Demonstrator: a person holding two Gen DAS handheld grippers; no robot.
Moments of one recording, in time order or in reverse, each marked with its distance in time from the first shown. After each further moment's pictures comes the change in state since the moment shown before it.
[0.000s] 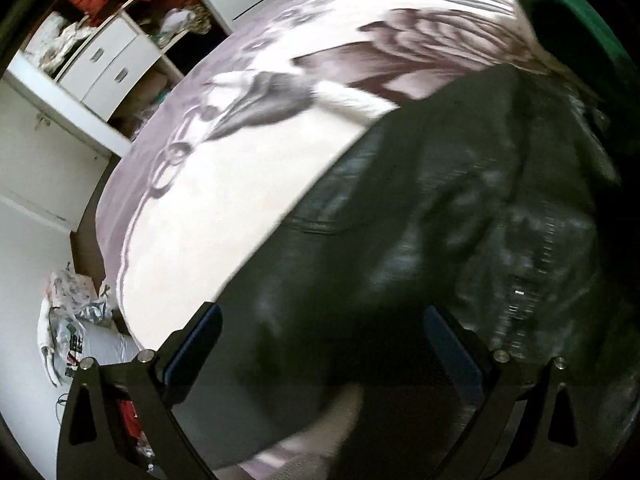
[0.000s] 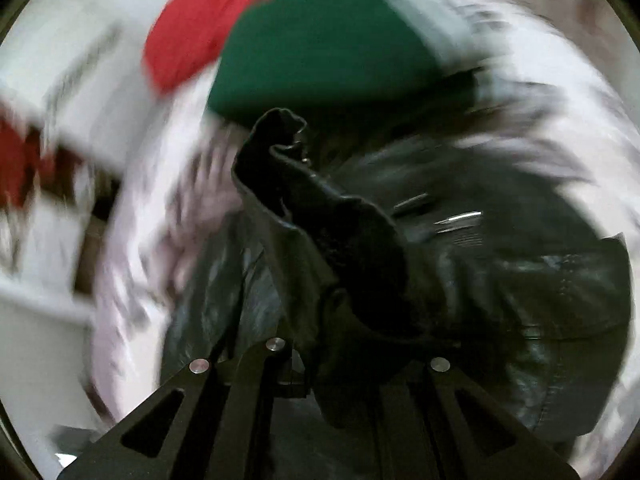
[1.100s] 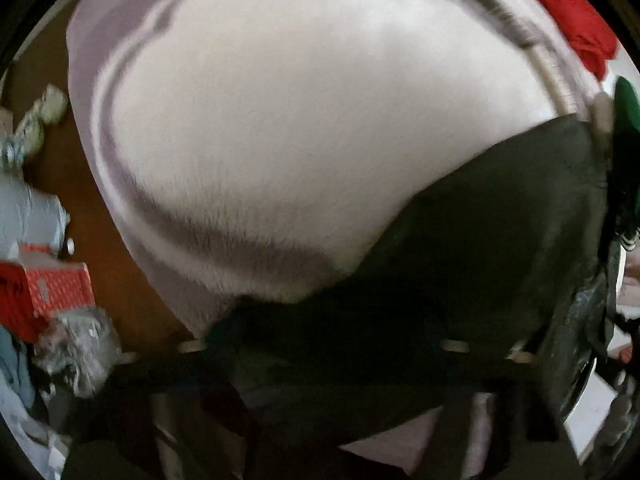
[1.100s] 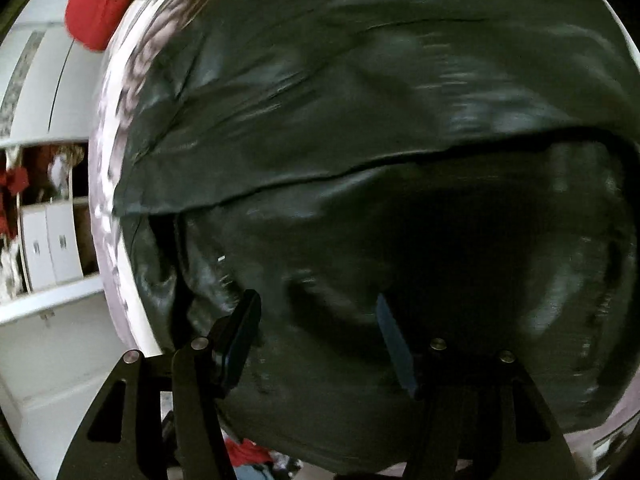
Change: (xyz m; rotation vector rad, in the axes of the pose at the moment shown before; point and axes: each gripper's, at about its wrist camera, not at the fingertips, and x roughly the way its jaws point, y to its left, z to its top) left arm 0.107 0.208 -0.095 -0.365 0.302 -0.441; right arm 0.021 -0.042 -0.142 0.351 0.379 0.095
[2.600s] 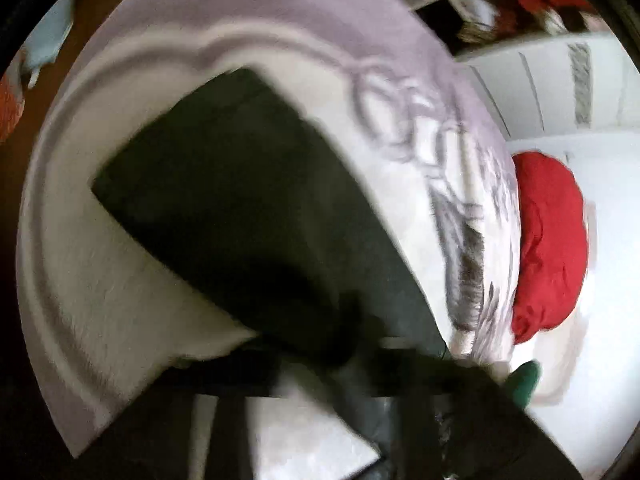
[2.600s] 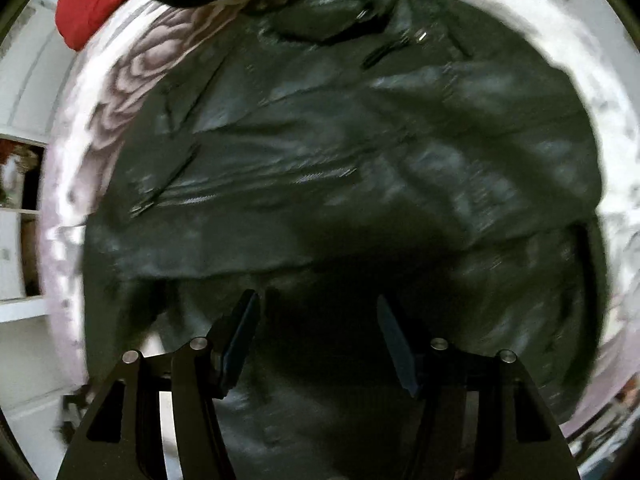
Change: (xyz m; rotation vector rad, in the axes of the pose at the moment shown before) left arm -0.008 0.019 0.083 -0.760 -0.352 -0.382; right arm -0.024 0.046 0.007 -0.023 -0.184 -0.326
